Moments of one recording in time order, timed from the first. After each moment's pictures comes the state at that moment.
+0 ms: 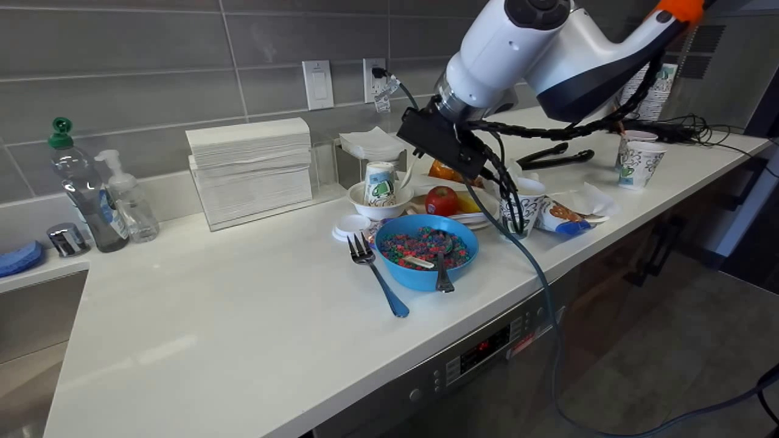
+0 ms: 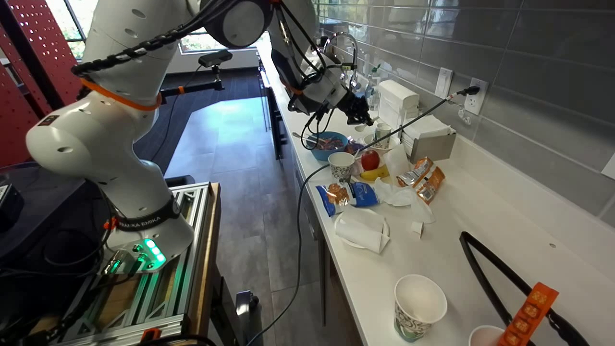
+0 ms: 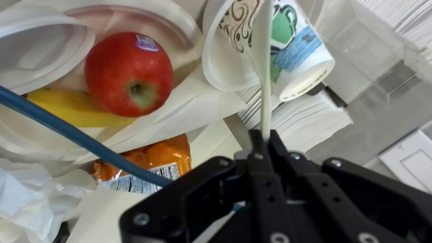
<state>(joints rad) -0.21 0.67 0.79 -1.87 -1.82 2.36 2.66</state>
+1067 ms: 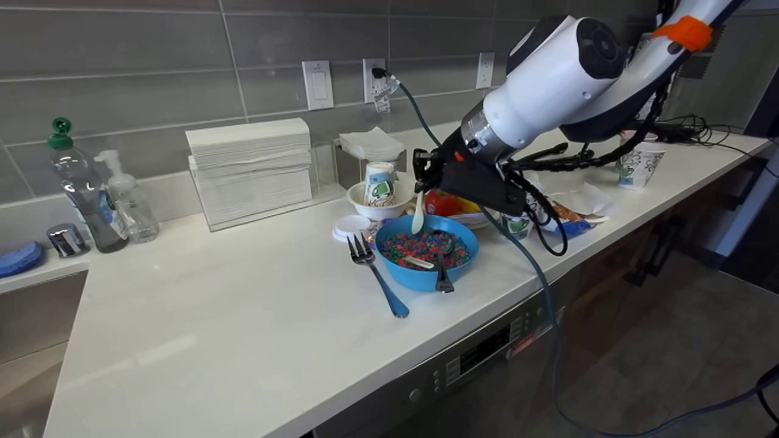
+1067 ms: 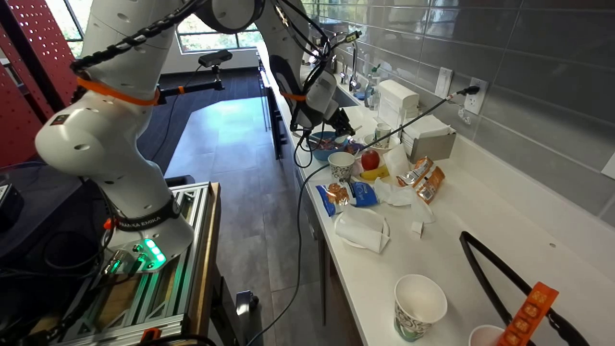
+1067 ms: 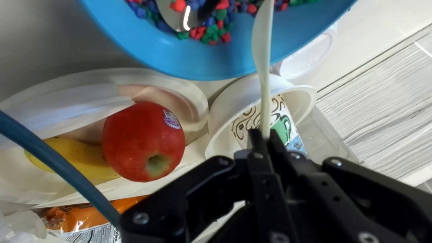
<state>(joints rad) -0.04 0.60 0.54 -1.96 -2.06 2.68 2.70</state>
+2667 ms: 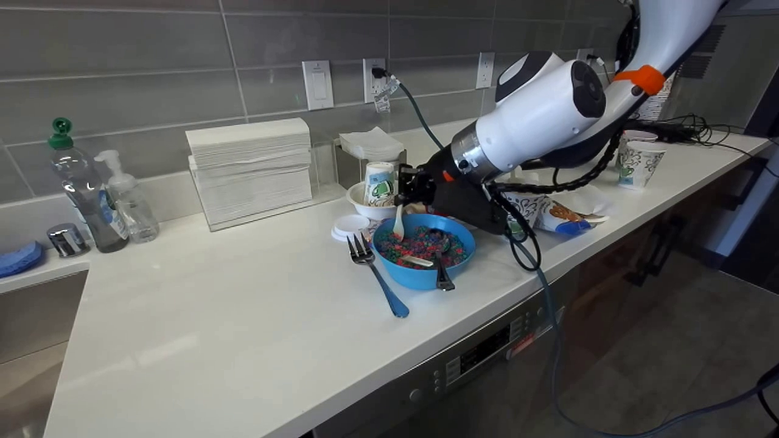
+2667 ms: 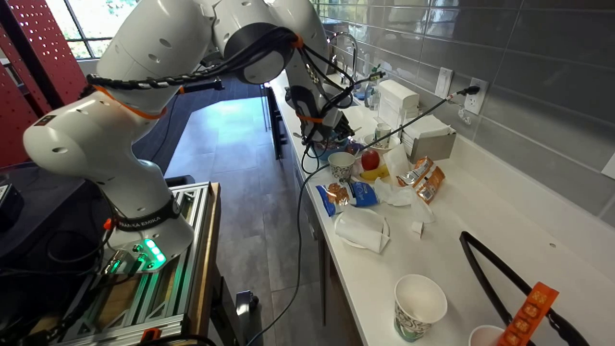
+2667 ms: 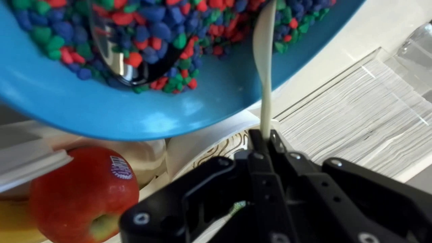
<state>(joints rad) -0.28 0.87 0.83 -1.88 -2.39 2.61 2.71</state>
